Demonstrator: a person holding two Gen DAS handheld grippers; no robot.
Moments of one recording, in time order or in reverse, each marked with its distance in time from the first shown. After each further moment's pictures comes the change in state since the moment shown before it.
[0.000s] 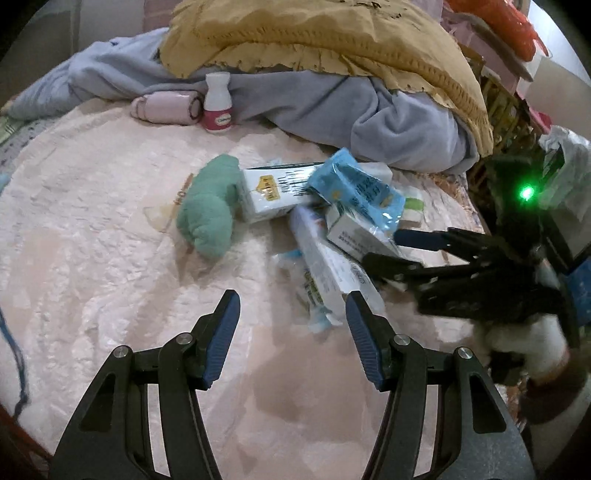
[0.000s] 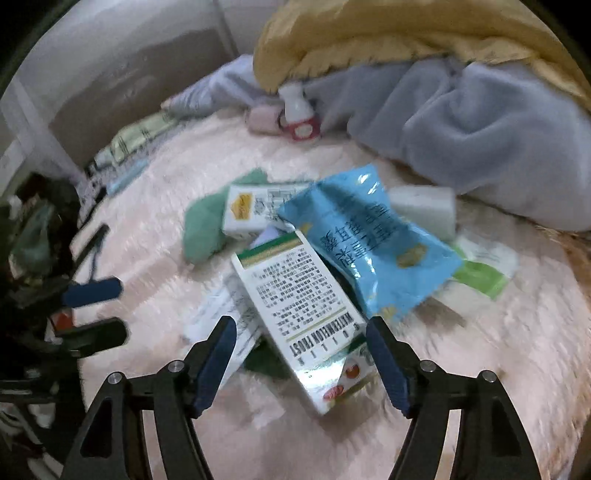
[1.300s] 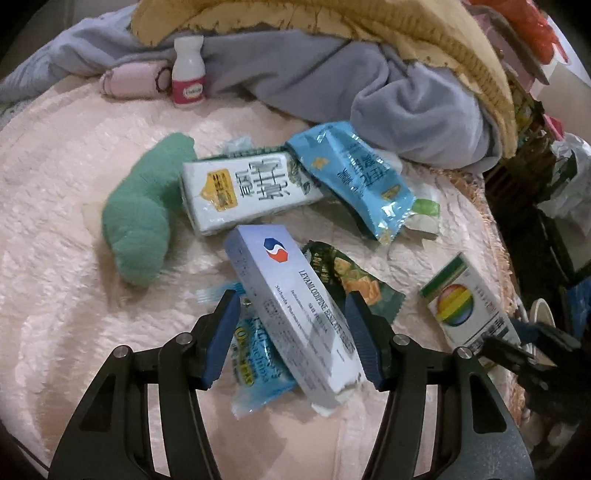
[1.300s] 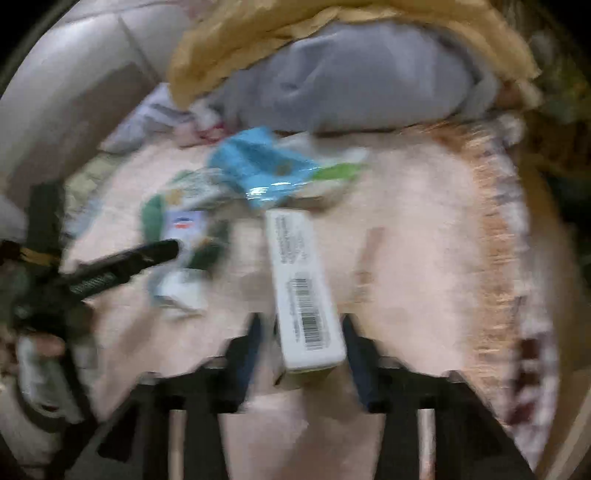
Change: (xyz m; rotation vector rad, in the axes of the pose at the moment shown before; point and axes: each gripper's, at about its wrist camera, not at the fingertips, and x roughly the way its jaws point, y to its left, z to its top) left arm 0.075 -0.021 0.027 -0.055 0.086 -0.019; right arm -0.083 -0.044 -0.075 0.280 -0.011 -0.170
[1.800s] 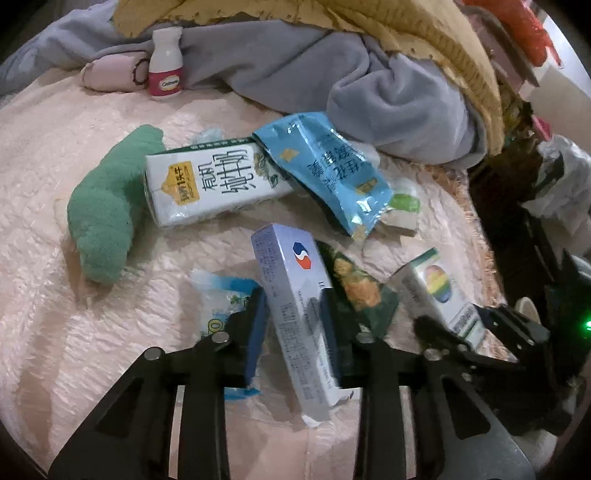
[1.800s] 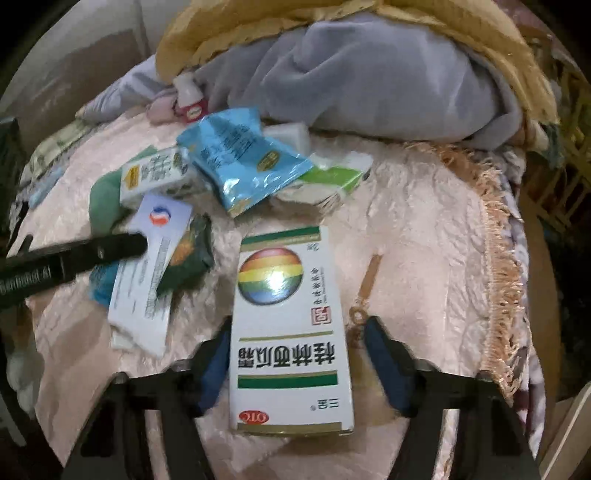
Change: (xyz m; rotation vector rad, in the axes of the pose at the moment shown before) left arm 0.010 -0.015 -0.001 -0.001 0.018 -0.067; right arm 0.042 0.016 0.012 -0.104 -0.005 -0.150
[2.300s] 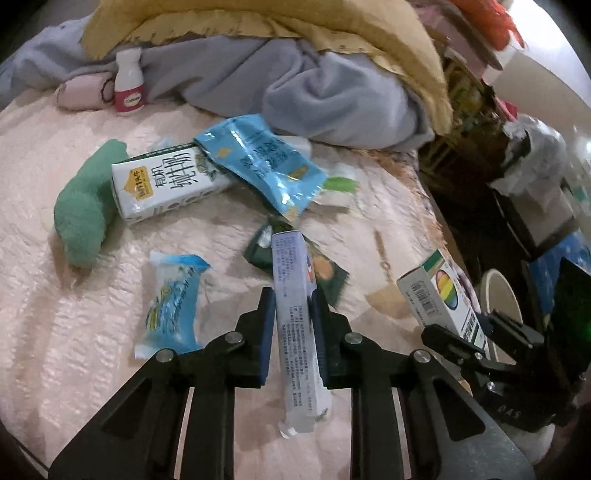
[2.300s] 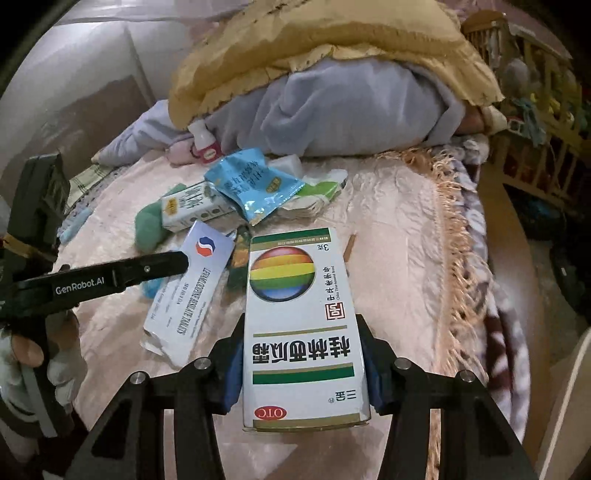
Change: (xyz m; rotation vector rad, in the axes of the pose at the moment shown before) left arm -0.036 -0.035 -0.022 0.096 -0.011 -0.105; right arm -0.069 -0.013 -0.044 0.103 -0.109 0.094
